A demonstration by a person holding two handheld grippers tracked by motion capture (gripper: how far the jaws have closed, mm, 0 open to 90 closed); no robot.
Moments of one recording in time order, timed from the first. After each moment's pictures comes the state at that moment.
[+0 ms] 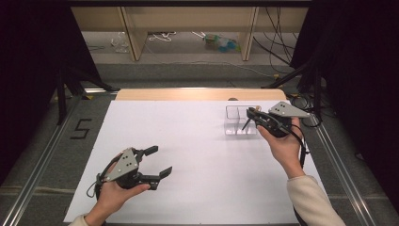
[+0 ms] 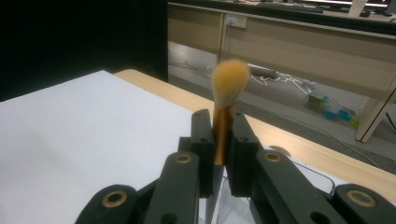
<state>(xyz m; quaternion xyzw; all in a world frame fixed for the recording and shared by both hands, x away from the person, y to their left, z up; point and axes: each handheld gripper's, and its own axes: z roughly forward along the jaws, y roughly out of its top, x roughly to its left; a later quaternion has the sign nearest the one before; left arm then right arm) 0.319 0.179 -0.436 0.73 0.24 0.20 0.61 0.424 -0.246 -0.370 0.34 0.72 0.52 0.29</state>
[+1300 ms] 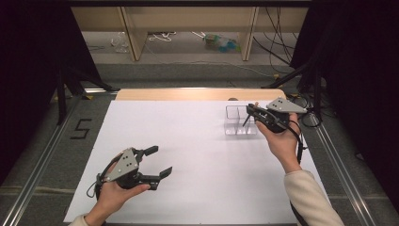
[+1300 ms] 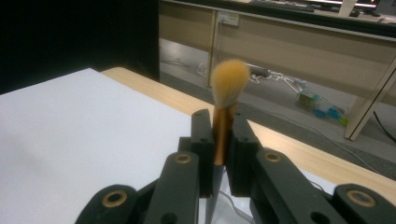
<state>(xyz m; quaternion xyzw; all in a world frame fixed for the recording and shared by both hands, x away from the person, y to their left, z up) 0.319 0.179 -0.436 0.73 0.24 0.20 0.61 0.438 -0.245 -0.368 0.35 0.72 0.51 0.30</state>
